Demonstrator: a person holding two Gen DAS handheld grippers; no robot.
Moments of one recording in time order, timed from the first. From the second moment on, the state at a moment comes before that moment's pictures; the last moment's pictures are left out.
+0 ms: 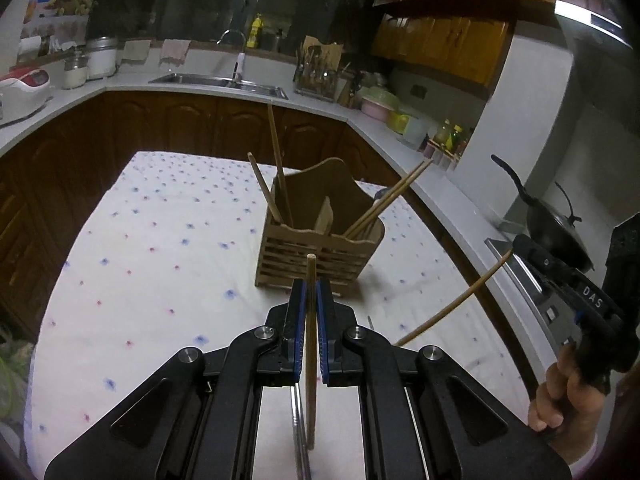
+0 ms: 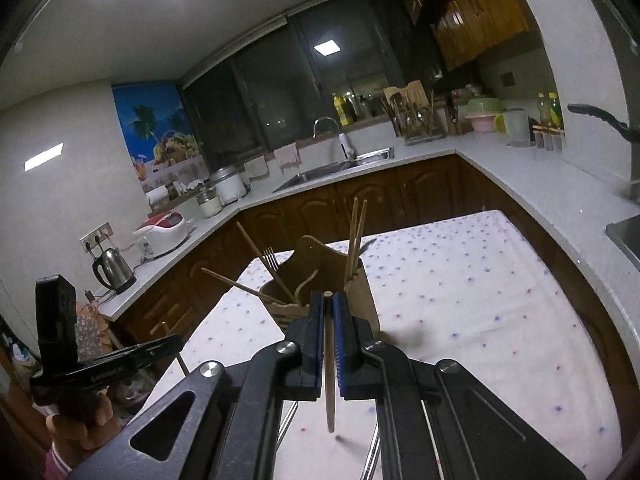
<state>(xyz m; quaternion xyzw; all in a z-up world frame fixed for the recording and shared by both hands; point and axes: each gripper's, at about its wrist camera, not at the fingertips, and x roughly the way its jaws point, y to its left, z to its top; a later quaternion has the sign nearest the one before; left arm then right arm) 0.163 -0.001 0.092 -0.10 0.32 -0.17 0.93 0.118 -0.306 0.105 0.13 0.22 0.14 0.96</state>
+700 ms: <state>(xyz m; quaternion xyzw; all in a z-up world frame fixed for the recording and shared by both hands) 0.187 0.000 0.159 -0.09 0.25 -0.16 0.95 0.134 -0.304 0.147 0.12 0.17 0.14 0.97</state>
